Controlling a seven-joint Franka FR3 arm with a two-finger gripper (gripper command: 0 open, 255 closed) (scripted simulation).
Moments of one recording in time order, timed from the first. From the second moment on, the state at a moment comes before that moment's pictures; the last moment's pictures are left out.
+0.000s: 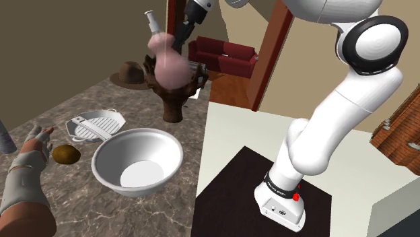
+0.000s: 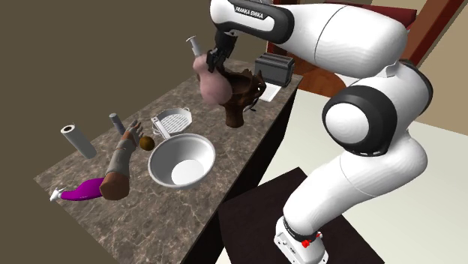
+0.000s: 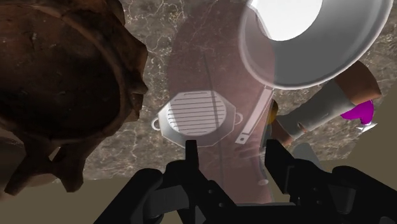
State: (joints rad) arm 0.27 -0.24 -0.17 -1.83 0.18 1.95 -0.45
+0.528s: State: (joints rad) arm 0.29 -0.26 -0.13 -1.82 0.16 1.94 -0.38
